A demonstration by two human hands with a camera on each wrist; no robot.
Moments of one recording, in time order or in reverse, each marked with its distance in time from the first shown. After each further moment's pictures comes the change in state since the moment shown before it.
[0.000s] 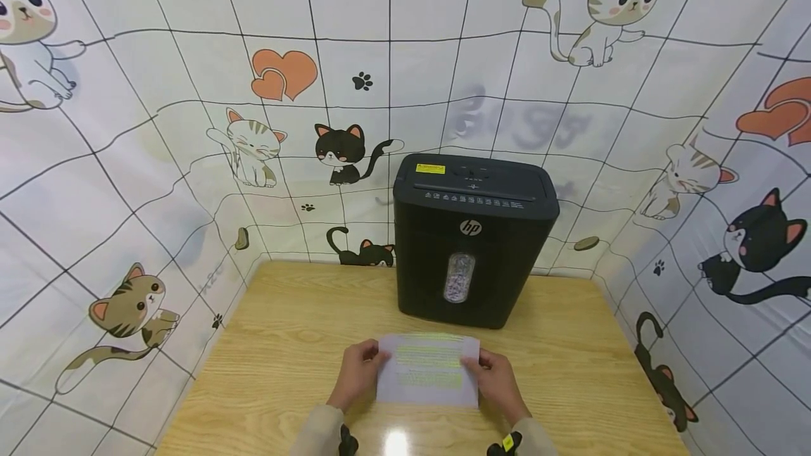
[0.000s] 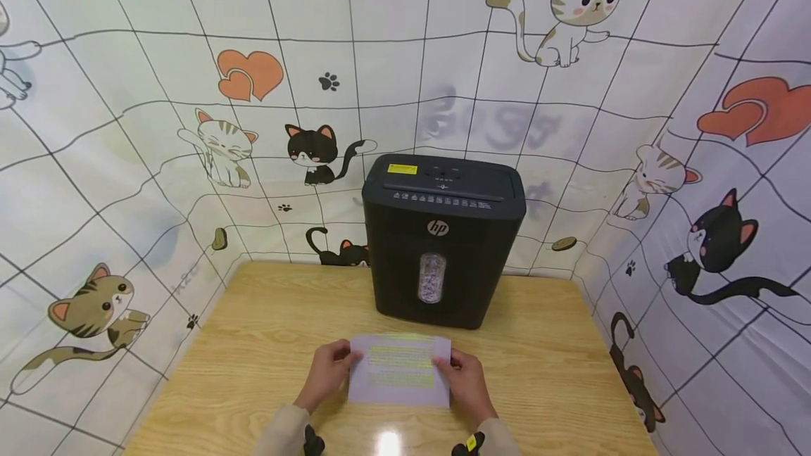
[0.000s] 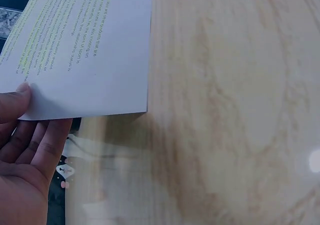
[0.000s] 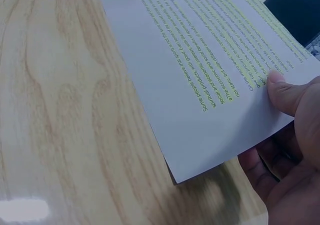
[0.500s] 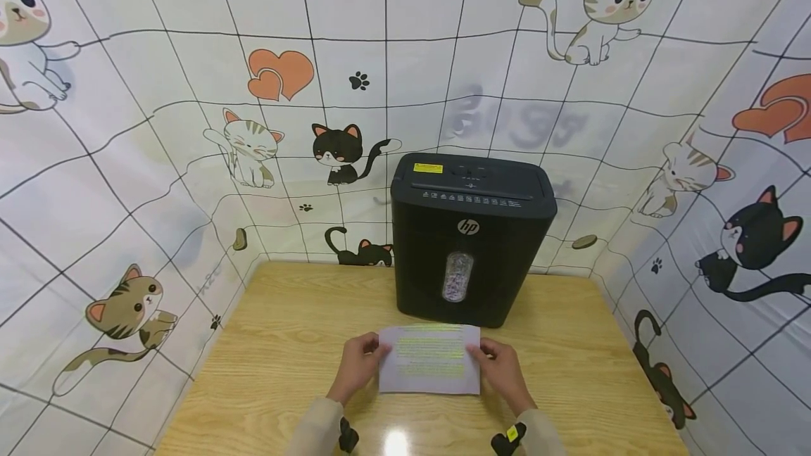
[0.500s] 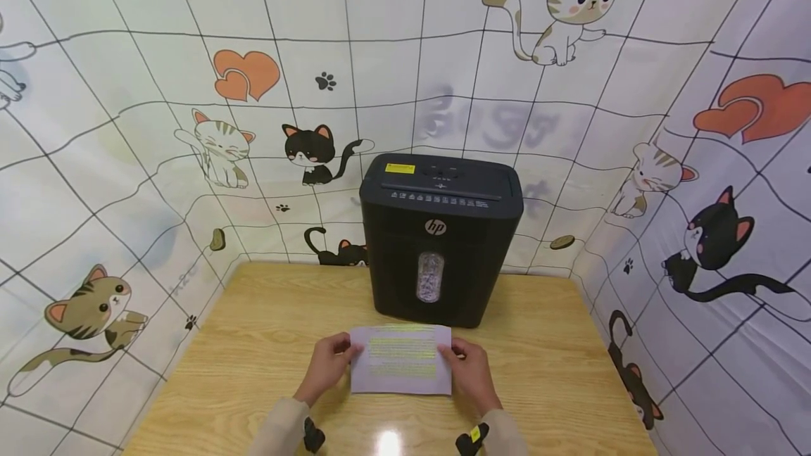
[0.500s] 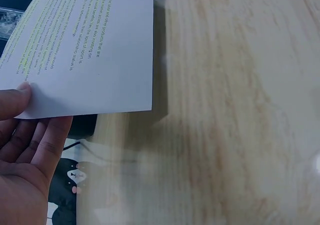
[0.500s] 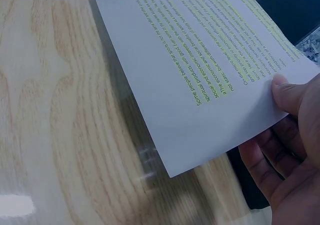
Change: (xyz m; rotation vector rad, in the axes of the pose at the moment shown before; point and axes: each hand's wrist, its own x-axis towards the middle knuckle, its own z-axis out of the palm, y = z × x) left_hand 0.009 0.013 -0.004 -0.020 -0.009 0.018; right_hand 0.009 -0.010 -0.016 -0.061 0.079 -0.136
